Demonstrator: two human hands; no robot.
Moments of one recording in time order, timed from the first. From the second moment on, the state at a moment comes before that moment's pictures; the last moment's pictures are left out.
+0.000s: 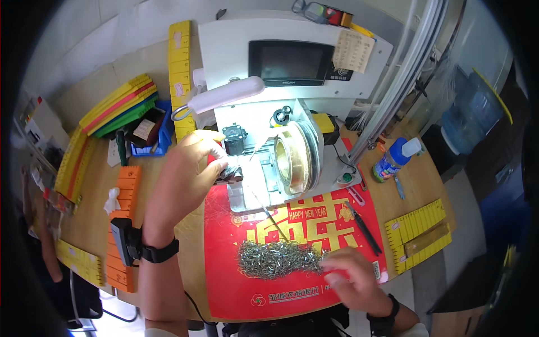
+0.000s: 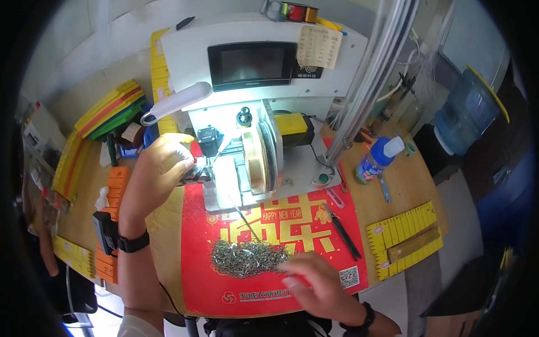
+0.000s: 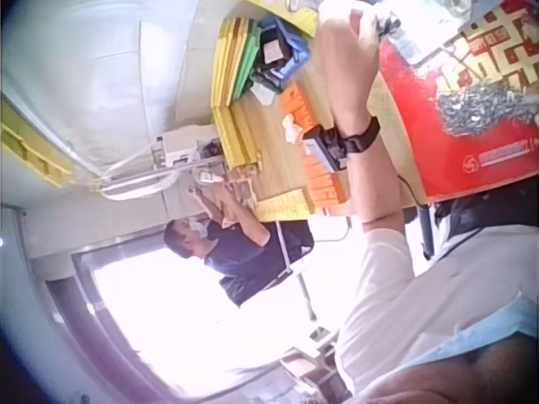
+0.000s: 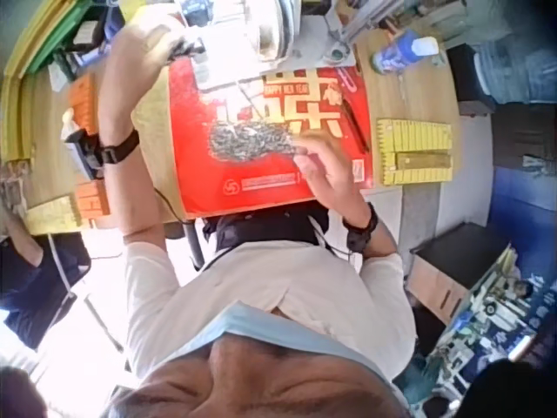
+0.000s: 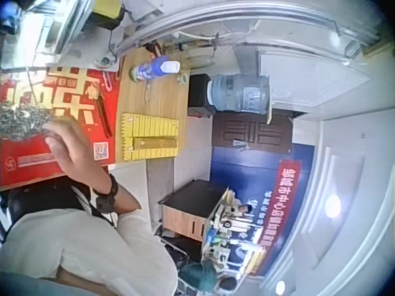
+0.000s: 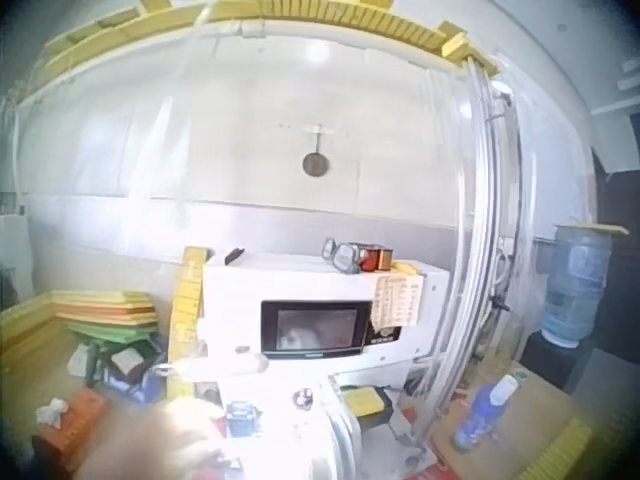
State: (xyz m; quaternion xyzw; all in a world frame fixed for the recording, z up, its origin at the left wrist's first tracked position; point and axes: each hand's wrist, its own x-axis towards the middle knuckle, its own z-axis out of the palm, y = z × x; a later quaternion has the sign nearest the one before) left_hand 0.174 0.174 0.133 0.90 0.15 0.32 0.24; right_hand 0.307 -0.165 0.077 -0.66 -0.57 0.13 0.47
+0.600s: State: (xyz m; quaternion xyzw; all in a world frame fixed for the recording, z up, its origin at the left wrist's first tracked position) left_hand 0.159 0.182 0.126 0.89 0.13 0.38 0.21; right_hand 0.281 0.071 0.063 -0.44 -0.14 0.31 0.83
